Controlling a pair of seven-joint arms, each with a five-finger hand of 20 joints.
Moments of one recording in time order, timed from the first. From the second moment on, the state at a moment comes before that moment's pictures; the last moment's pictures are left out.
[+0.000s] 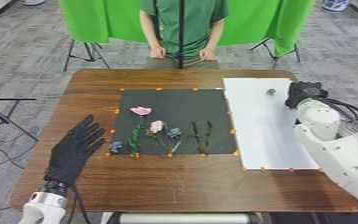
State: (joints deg) left arm 125.7 -71.9 -100.9 -114.6 44.6 -10.8 6.6; right arm -65.1 -46.5 57.8 -75.6 -140.9 -8.7 26.5
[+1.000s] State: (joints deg) left arm 125.8 -72.2 -100.8 -114.6 44.5 -10.8 6.5; right arm -60.3 -55.3 41.4 -84.9 -138.4 1.1 7.3
